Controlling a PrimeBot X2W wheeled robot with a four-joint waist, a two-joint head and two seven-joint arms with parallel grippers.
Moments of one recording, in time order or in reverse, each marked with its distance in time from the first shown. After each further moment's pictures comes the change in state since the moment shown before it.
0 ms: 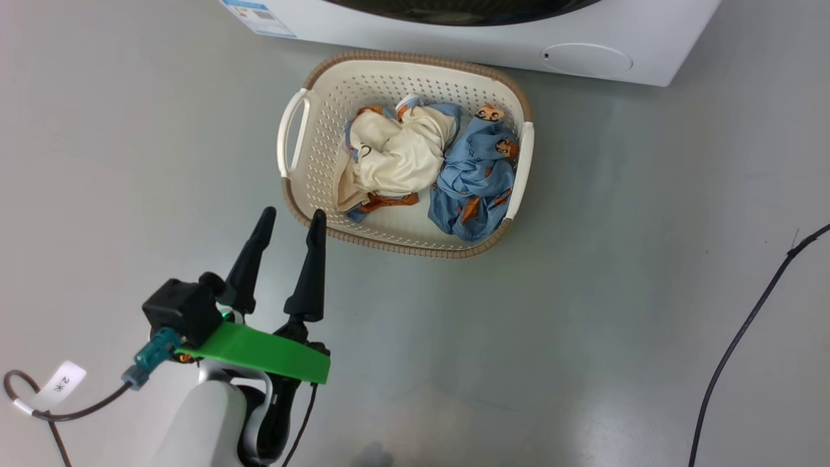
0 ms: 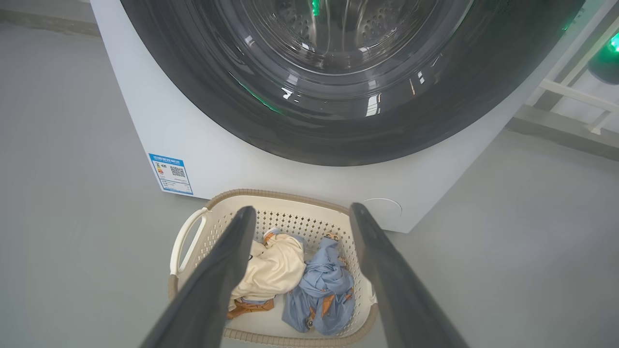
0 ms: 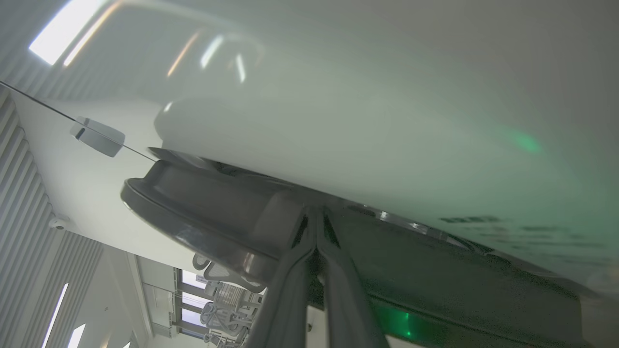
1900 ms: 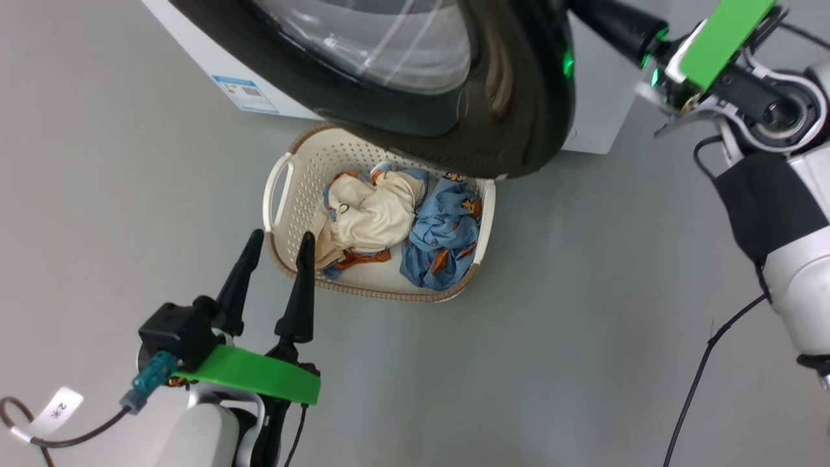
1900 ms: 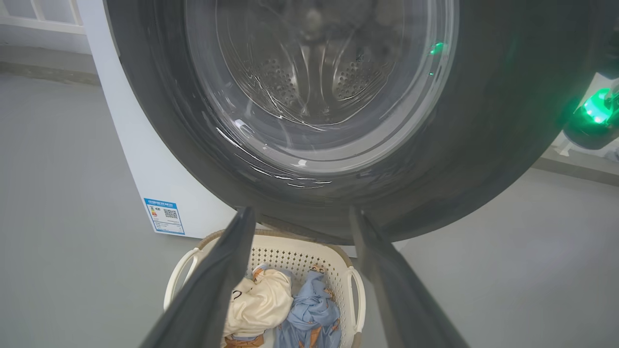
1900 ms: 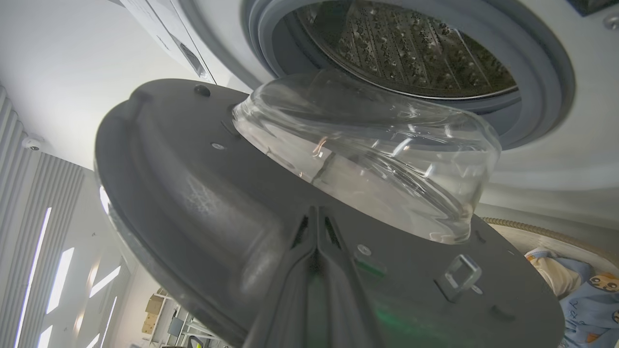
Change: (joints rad) left arm 0.056 0.000 0.035 -0.016 0.062 0.000 0.000; right arm 0.284 0.061 0.134 -0.165 0.004 0.000 0.054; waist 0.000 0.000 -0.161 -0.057
